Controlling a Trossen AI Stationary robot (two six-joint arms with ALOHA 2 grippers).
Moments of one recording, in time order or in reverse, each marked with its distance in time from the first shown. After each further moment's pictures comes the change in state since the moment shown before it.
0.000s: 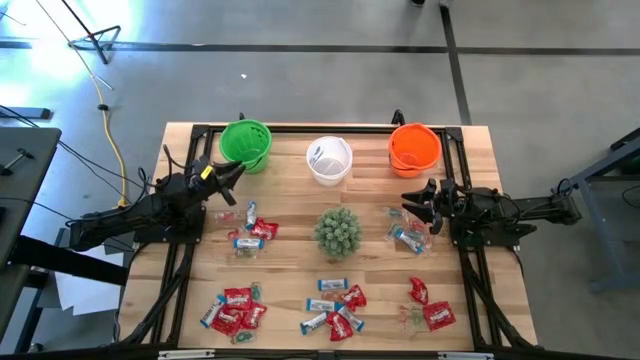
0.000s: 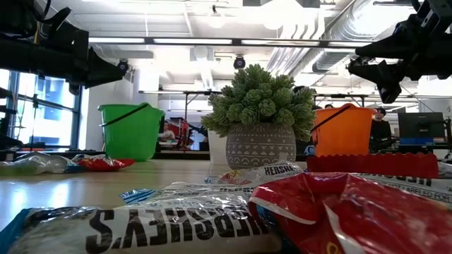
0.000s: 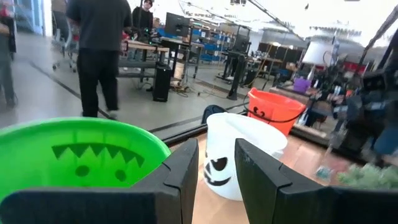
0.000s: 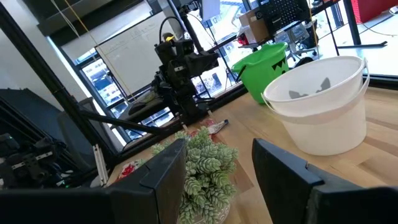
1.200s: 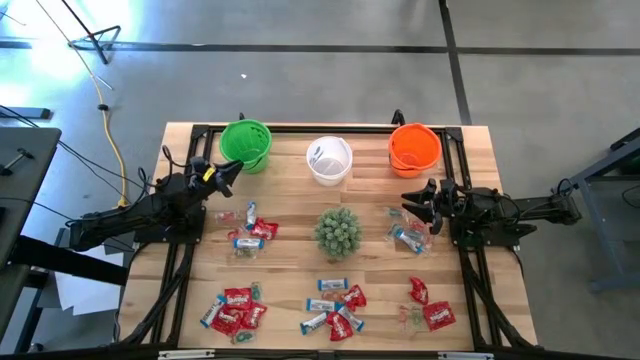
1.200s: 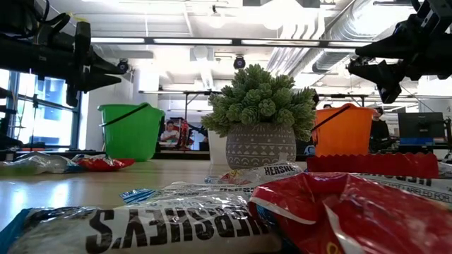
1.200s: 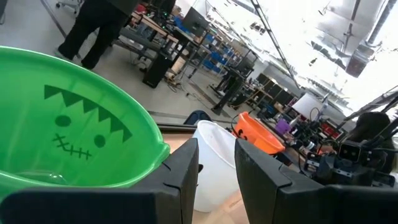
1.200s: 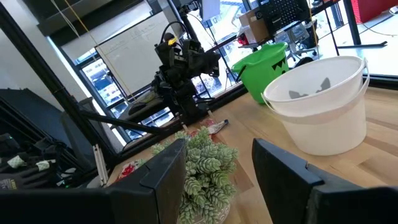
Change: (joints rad) left arm 0.000 0.000 0.000 -0.004 -0.049 -0.383; right arm 0.000 0.000 0.000 0.000 0.000 0.000
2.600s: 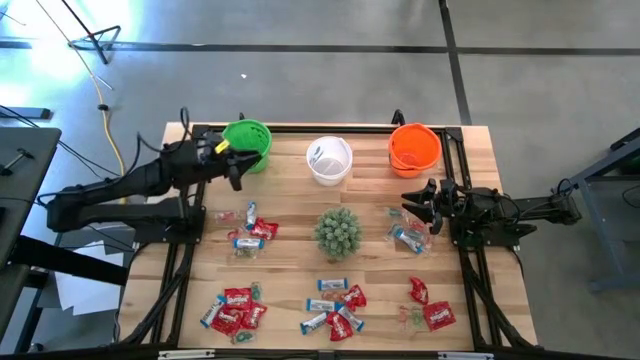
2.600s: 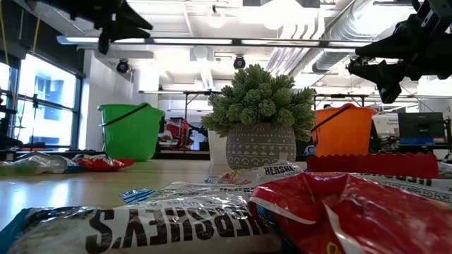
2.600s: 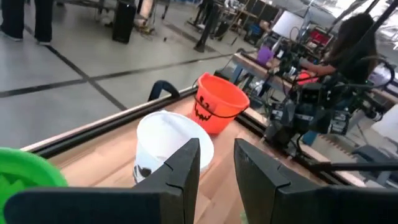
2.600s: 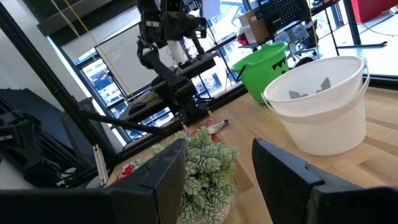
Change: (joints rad) left arm 0.004 0.616 0.607 -0.193 0.243 0.162; right arm 0.000 0.000 0.000 0.000 0.000 0.000
